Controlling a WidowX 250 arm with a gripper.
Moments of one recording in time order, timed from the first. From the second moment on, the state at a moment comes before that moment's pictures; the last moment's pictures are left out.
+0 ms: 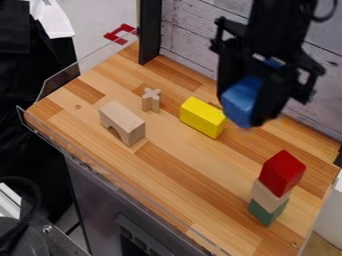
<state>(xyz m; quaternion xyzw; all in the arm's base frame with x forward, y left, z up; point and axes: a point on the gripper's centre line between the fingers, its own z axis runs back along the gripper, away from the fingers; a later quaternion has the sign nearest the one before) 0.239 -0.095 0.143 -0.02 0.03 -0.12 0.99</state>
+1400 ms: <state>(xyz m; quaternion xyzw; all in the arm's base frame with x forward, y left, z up) 0.243 -0.121 0.119 0.03 0.09 -0.14 0.99</state>
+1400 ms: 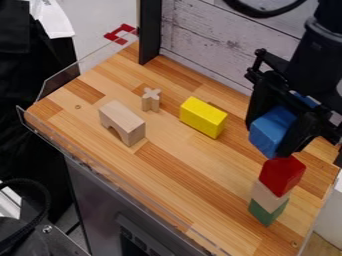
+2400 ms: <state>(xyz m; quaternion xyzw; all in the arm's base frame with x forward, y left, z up) 0.232 -0.129 0.102 0.00 0.13 -0.17 0.98</state>
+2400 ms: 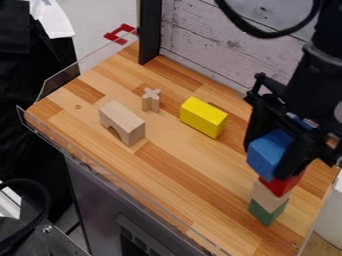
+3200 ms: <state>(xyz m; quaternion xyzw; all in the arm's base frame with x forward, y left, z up) 0.238 -0.124 0.107 0.01 0.13 -0.16 0.98</state>
